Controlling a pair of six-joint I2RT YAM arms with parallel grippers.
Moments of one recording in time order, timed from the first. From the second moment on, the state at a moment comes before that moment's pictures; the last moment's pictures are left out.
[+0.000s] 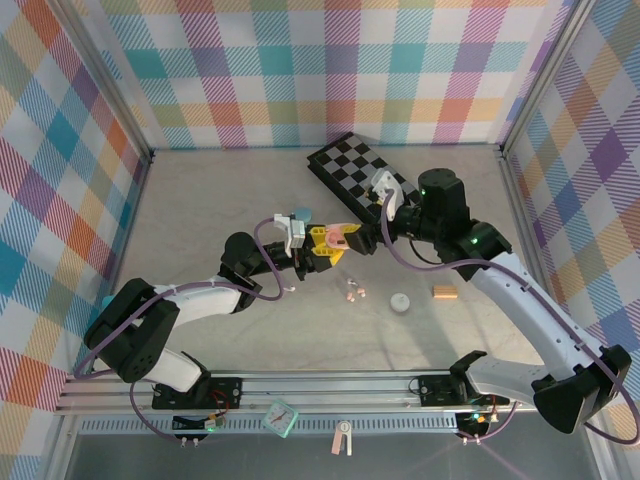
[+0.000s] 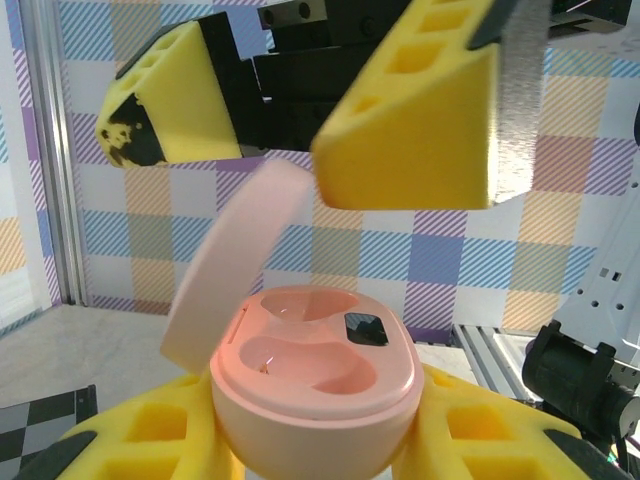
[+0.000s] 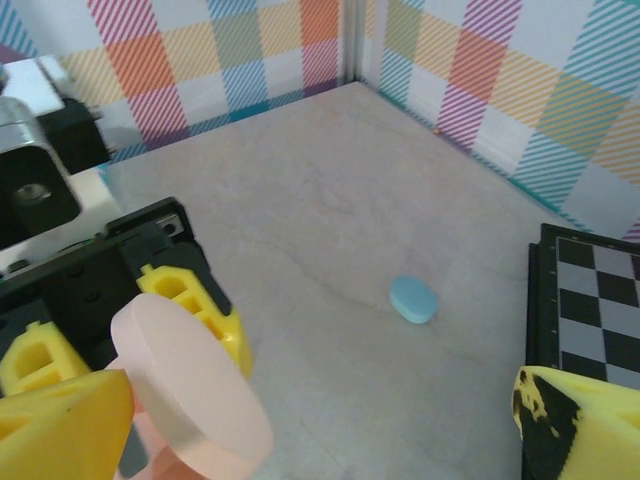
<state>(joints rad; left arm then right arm) -0.62 1.47 0.59 1.17 0.80 -0.23 0.55 1.15 1.20 -0.47 -0.42 -0.20</state>
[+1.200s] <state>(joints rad) -0.50 1.35 0.49 1.18 0.80 -0.27 0.26 1.34 0.91 -0.49 -0.61 0.43</state>
